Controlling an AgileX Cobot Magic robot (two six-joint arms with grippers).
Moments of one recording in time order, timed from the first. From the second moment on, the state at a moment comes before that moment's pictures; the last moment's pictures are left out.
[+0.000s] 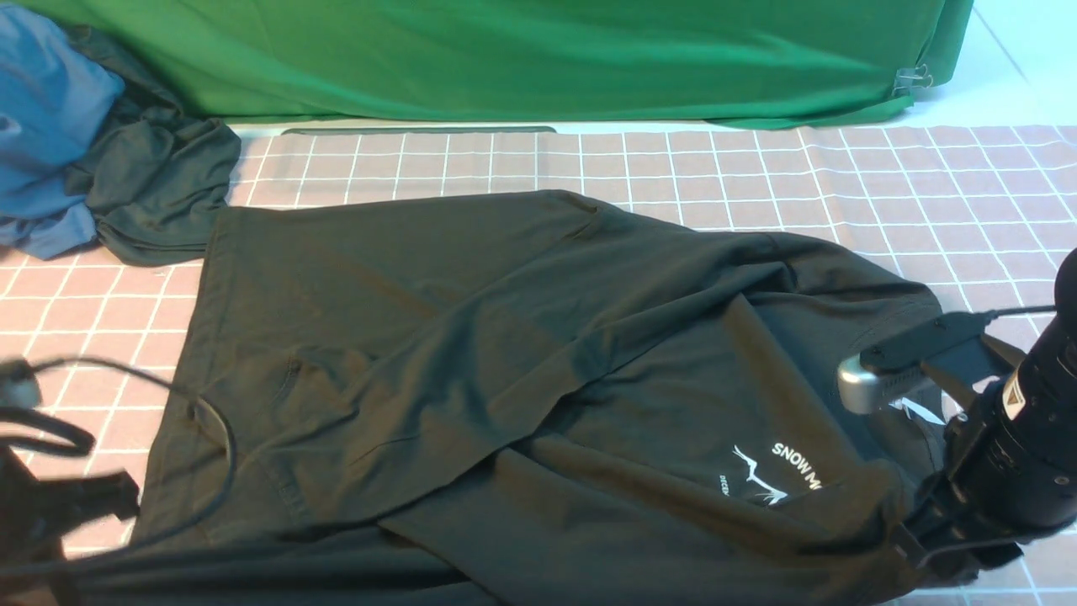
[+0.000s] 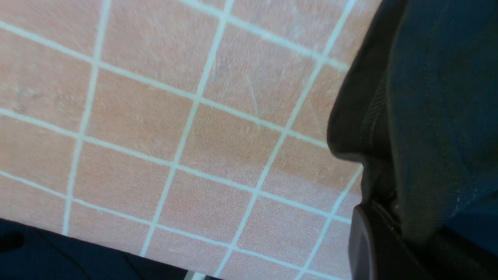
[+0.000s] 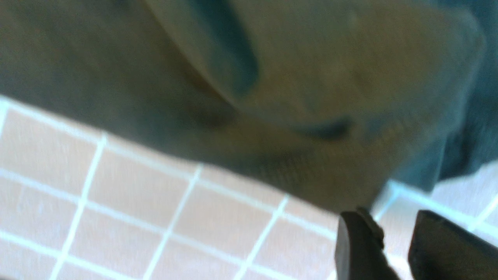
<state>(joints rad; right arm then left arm) 0.36 1.44 -0.83 0.03 1.02 -0.03 0.20 1.24 -0.76 -0.01 1.19 -0.18</state>
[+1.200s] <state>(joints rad) 0.39 1.57 -0.73 0.32 0.81 -0.08 0.20 1.14 -0.77 0.14 1.21 -0.31</state>
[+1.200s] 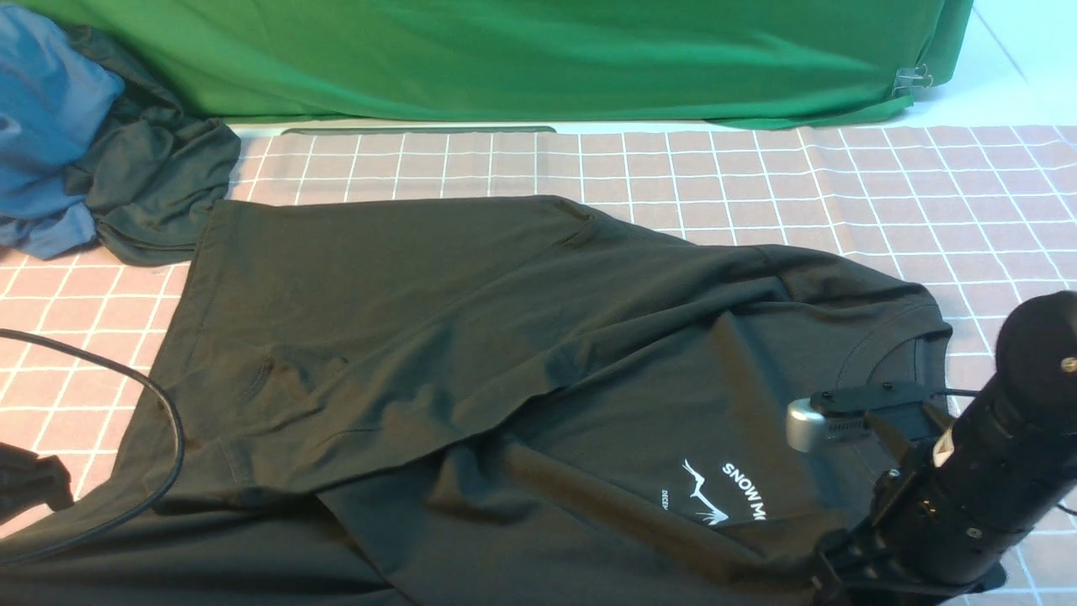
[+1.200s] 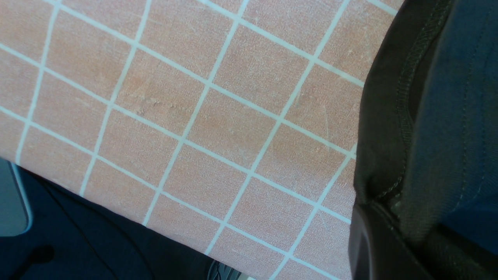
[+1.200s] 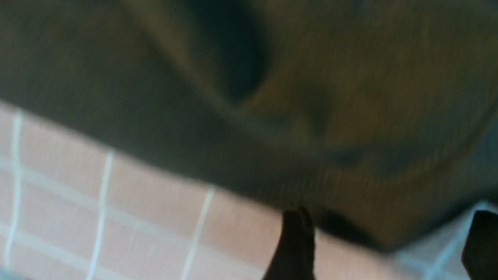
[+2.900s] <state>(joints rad) 0.11 1.78 -1.37 0.21 1.02 -0.16 0.20 1.65 -1.35 -0.03 1.06 -0.30</state>
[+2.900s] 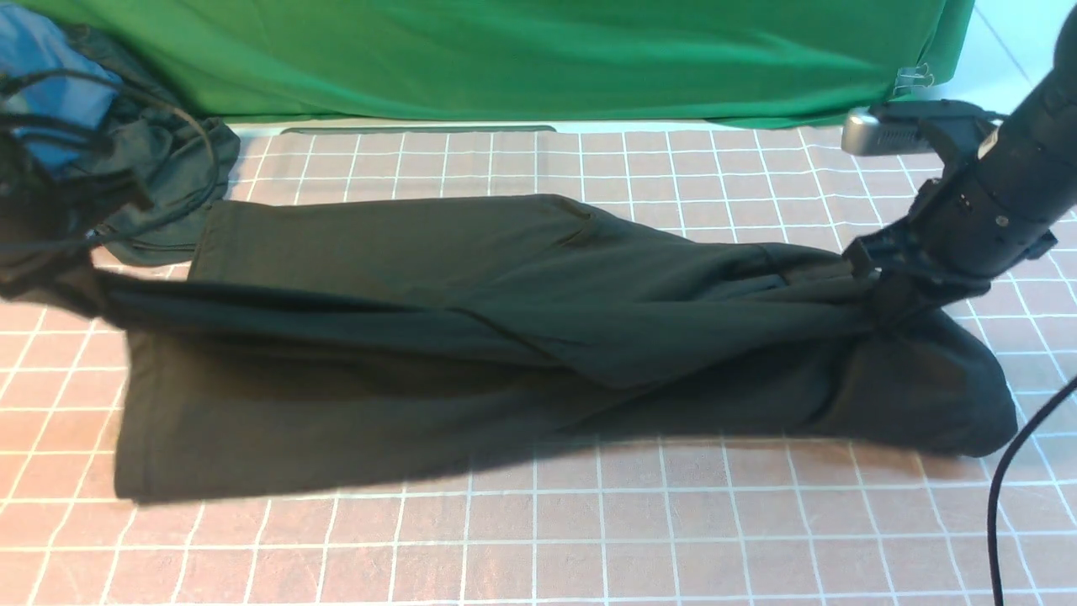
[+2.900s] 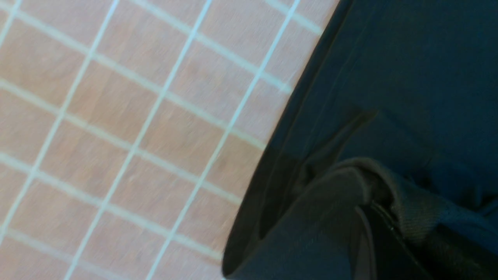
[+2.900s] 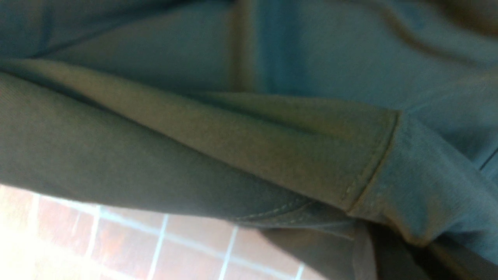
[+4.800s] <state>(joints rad) 0.29 2.10 -2.09 0.37 1.20 -0.54 0.20 1.93 -1.67 -0.20 0.95 -0.17</state>
